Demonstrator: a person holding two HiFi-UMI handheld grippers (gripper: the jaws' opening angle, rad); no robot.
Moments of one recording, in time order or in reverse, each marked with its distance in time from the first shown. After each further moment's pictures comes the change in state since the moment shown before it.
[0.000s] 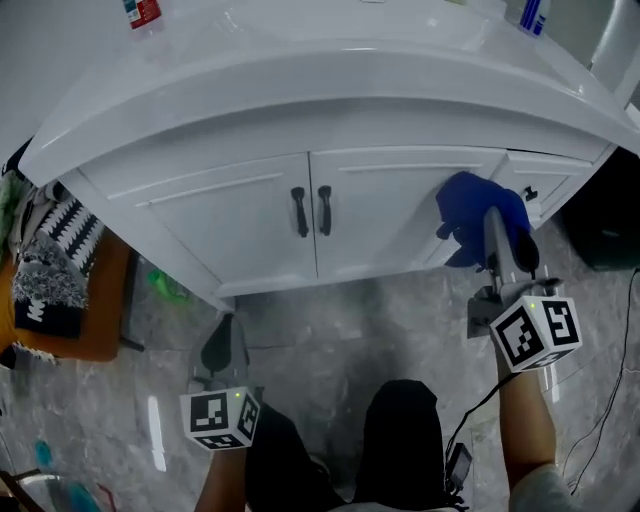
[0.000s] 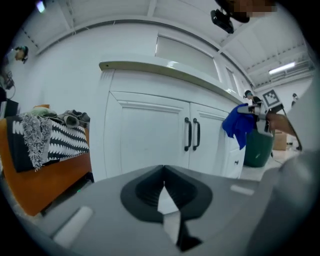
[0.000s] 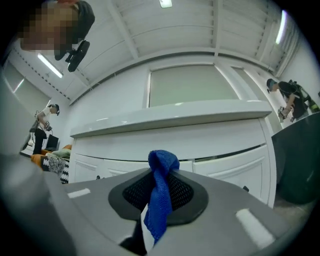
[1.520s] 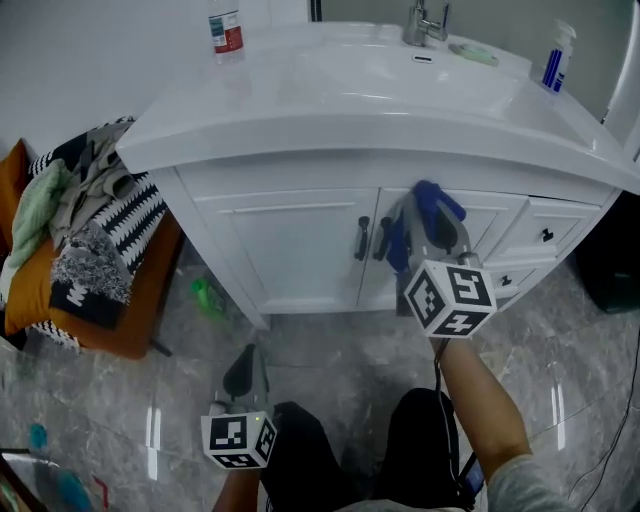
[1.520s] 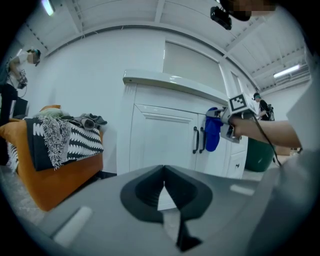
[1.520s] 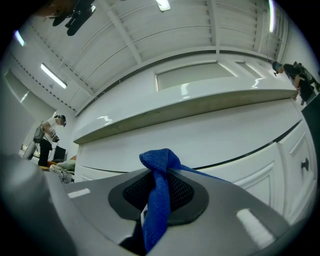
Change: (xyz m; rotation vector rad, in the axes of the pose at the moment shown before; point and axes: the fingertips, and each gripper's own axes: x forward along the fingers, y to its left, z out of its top) left arm -0.064 0.044 0.006 -0.043 -0.034 0.038; right arm 0.098 0.157 0.007 0.067 -0.086 0.089
